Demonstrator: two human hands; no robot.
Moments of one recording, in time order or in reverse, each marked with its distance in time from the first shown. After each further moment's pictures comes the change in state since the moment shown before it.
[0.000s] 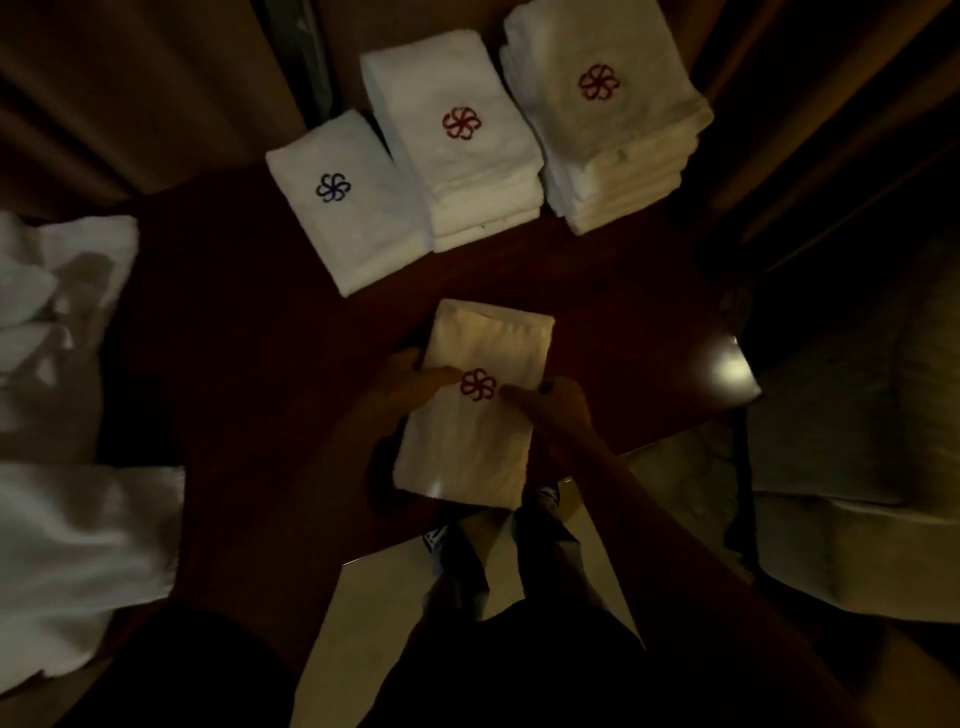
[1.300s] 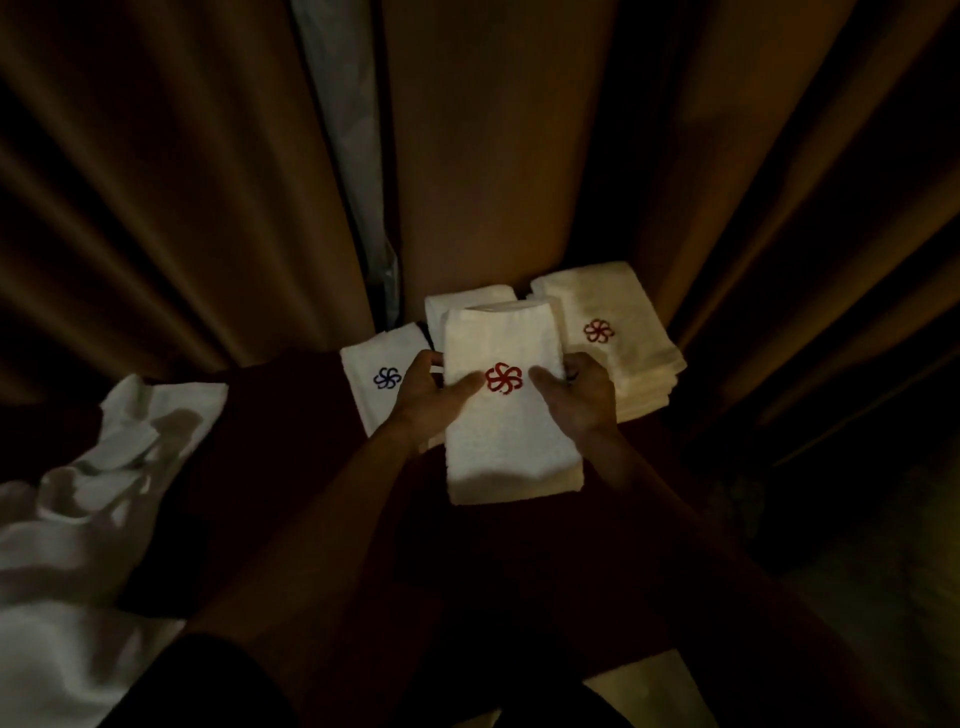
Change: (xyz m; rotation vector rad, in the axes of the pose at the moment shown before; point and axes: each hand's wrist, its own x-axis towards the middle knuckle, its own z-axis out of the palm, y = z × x) left_hand -0.036 0.189 -0.073 -0.370 0.234 0.471; right_hand -0.020 -0.245 -0.051 -0.087 0.162 -0.627
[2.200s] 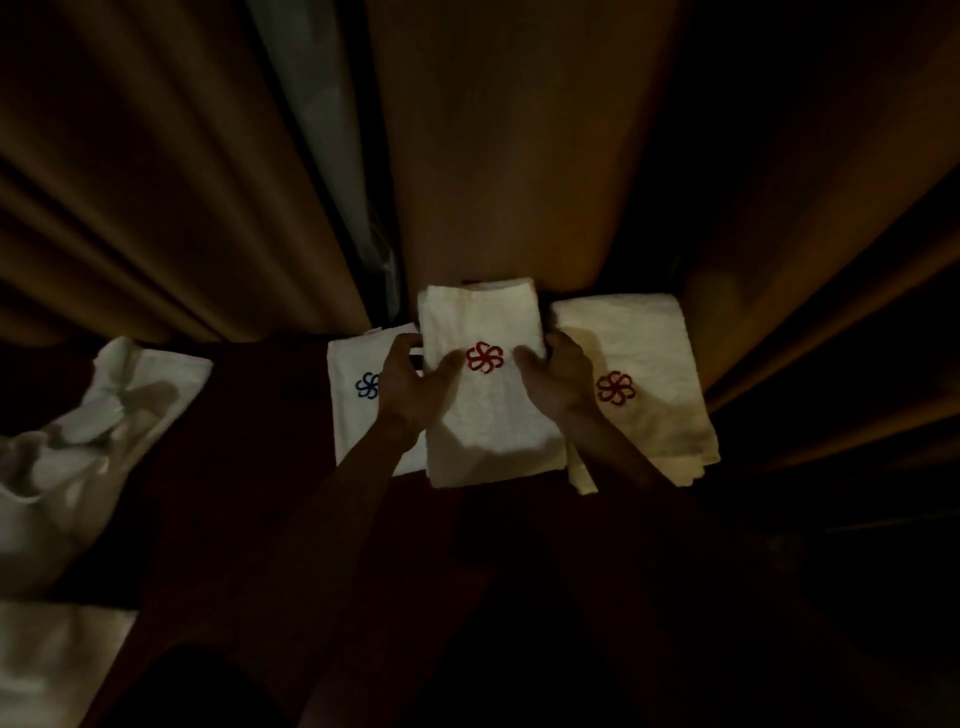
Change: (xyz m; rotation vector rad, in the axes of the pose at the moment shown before) left_hand 0.098 0.007 0.043 0.093 0.435 0.002; right_hand 0.159 -0.006 0.037 -0.186 -0.257 -0.088
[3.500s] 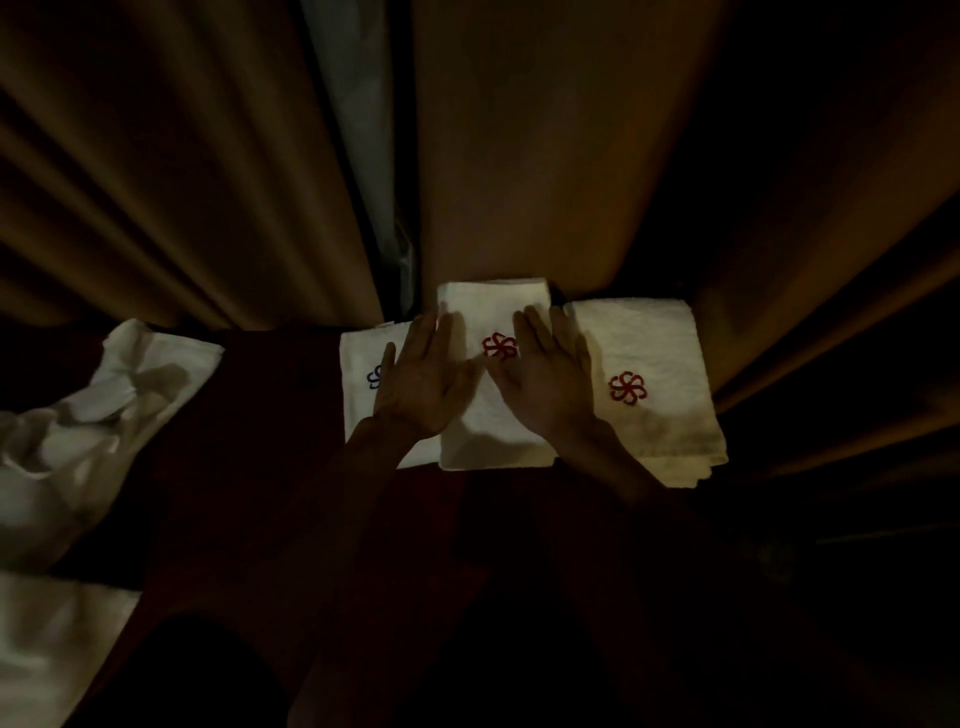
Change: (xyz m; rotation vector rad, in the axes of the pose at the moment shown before) left_hand 0.001 -0.020 -0.027 0.726 -0.204 0.464; right_hand -0.021 -0.001 0.018 -0.679 0.031 -0.506
